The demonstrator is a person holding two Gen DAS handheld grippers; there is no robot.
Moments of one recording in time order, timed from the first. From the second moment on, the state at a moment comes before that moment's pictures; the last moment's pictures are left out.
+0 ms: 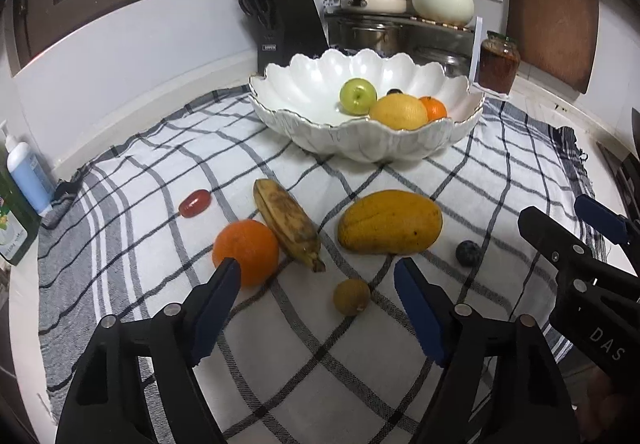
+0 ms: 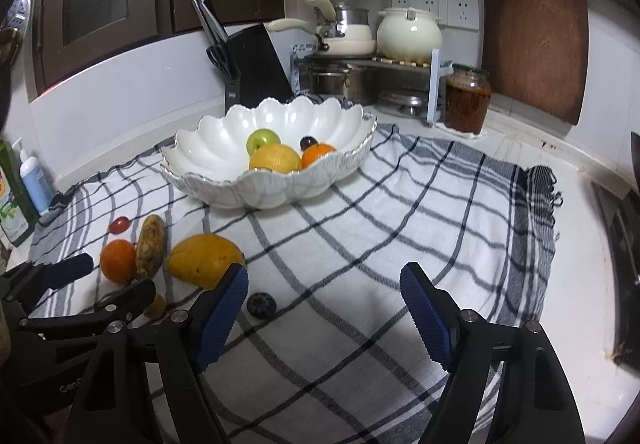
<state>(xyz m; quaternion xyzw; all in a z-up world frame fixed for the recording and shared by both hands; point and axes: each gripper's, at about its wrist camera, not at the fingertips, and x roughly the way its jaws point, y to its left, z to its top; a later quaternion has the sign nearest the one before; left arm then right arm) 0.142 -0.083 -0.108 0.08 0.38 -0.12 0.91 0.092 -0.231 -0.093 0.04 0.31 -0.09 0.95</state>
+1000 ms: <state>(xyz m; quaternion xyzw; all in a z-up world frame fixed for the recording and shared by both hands) 0.155 -0.095 -0.139 0.07 0.42 -0.15 0.89 0.097 -0.237 -0.114 0.06 0.33 -0.09 0.94</state>
